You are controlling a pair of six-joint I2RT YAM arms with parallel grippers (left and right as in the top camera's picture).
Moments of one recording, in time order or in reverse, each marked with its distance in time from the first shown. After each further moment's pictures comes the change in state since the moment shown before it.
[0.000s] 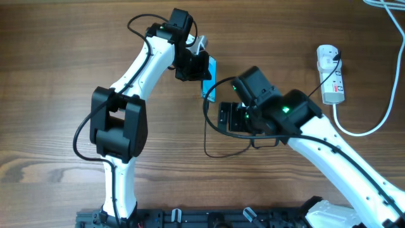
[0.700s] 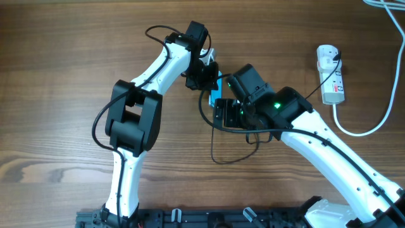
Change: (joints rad) left arm -0.068 0.114 0.000 0.045 -0.036 -0.057; right arm 0.000 0.038 -0.007 0.069 0.005 0.008
